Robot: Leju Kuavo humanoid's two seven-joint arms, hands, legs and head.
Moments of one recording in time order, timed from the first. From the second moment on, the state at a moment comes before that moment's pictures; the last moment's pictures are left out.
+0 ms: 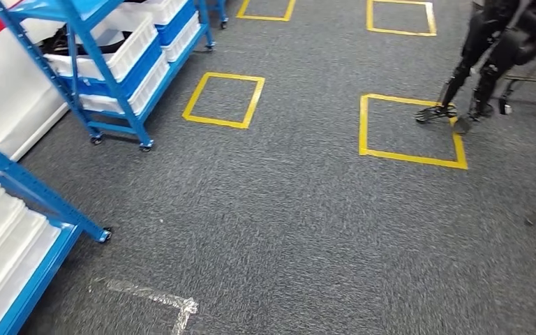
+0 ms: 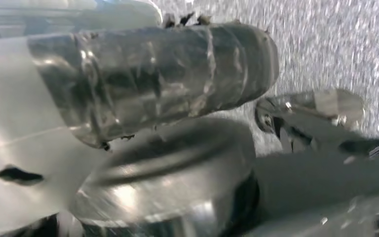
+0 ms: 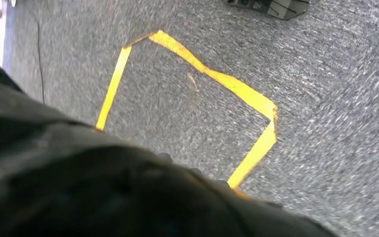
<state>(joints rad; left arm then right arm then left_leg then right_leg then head) -0.12 -0.05 -1.08 -0.21 0.94 0.31 0.14 -0.09 0.04 0.71 -0.23 -0.47 -0.57 -0.11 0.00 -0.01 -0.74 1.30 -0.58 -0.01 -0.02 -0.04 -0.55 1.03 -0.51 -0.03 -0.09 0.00</state>
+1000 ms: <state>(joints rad) -0.12 -0.04 -1.11 -0.21 0.90 0.30 0.11 -0.10 0.04 0.86 -0.23 -0.32 -0.57 0.01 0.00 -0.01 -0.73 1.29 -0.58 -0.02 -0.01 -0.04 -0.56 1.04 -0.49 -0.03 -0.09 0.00</state>
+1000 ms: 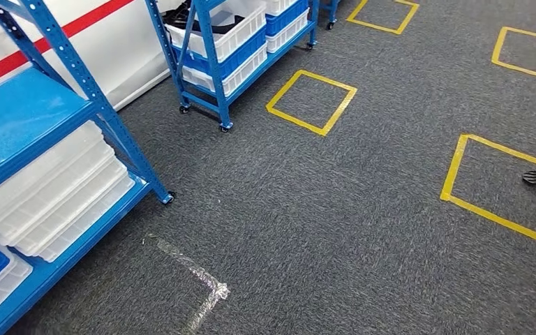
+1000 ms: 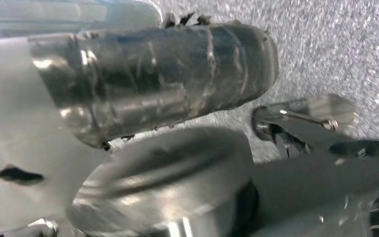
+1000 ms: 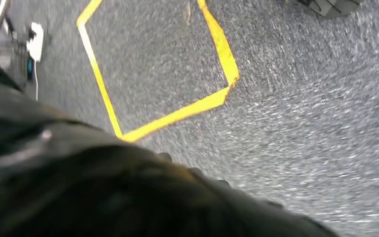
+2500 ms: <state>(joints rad) -0.12 -0.04 -1.20 -0.21 0.84 0.32 0.16 -0.10 0.03 0.89 -0.24 -0.42 -0.53 -0.02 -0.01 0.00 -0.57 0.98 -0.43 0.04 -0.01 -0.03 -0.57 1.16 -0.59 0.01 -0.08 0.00</state>
